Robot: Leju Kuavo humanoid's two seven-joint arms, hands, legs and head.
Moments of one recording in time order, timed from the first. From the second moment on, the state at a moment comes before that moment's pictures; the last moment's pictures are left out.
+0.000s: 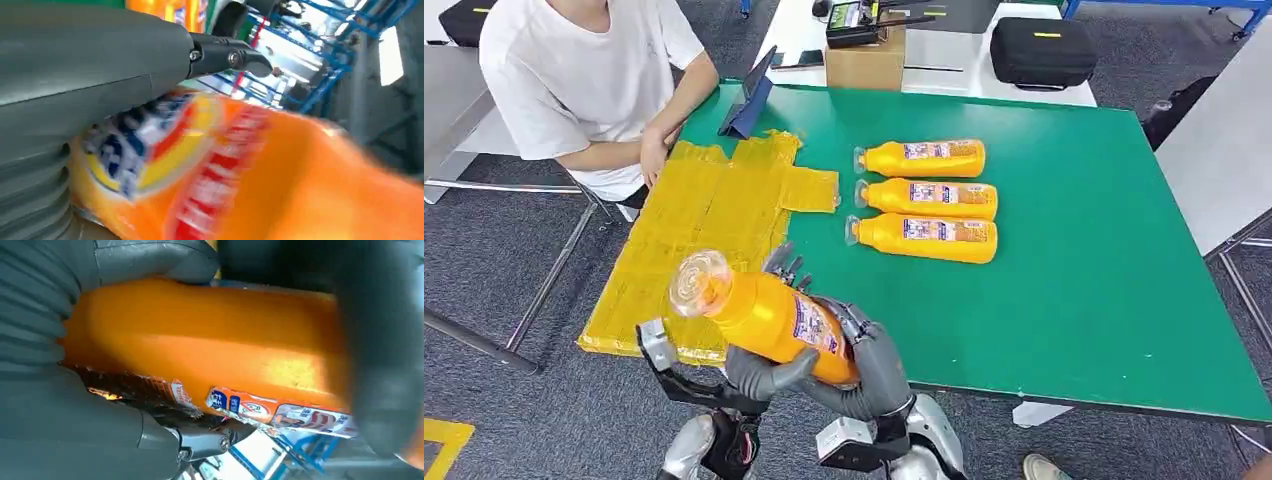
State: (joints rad) left arm 0.02 -0.26 -0.36 -1.41 0.42 -0.32 -0.45; right arm -0.10 0.15 0.67 -1.26 0.68 -0.29 -0.59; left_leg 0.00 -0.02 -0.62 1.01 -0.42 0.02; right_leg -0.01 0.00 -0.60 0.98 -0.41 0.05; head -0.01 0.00
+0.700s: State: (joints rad) left arm 0.01 -0.26 -0.34 -1.36 0.43 -0.40 -0.41; right arm -0.06 0.13 0.69 -1.27 0.72 -0.33 -0.53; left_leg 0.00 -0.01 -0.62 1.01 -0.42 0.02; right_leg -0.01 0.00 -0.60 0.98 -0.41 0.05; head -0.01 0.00
